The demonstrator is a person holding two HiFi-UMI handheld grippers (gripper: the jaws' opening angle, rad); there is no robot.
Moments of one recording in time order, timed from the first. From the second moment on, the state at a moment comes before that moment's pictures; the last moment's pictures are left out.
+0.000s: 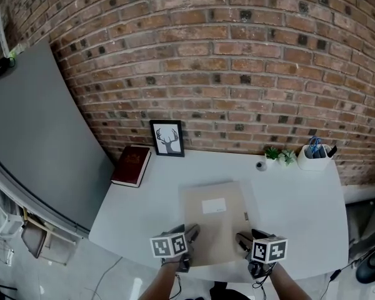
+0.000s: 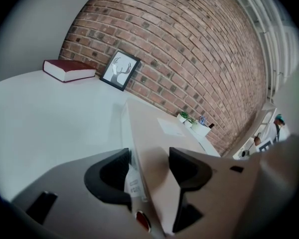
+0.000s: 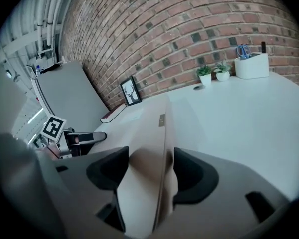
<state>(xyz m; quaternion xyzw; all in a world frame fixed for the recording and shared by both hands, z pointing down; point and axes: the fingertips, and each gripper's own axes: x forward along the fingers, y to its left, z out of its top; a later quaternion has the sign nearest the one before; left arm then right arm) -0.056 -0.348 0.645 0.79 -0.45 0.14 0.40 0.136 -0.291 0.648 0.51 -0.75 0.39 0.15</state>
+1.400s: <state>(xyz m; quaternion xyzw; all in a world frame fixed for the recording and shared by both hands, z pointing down) -0.042 -0.361 0.564 0.82 -0.46 0.09 0.31 0.144 -0.295 0.581 0.54 -0.77 0.33 0.10</state>
